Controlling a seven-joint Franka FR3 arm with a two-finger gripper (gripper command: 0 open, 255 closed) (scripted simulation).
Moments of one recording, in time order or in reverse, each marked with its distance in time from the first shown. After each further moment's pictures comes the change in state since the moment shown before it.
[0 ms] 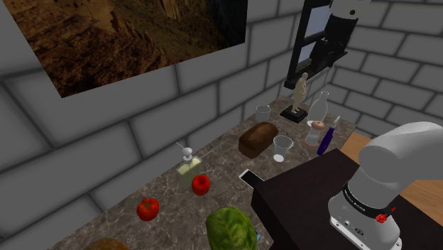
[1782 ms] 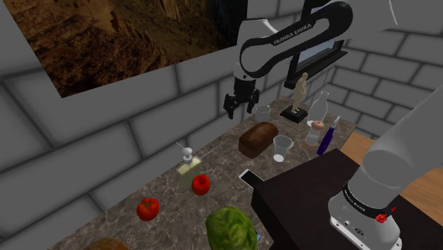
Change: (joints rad) arm 0.144 0.635 0.385 0.044 0.159 0.537 0.425
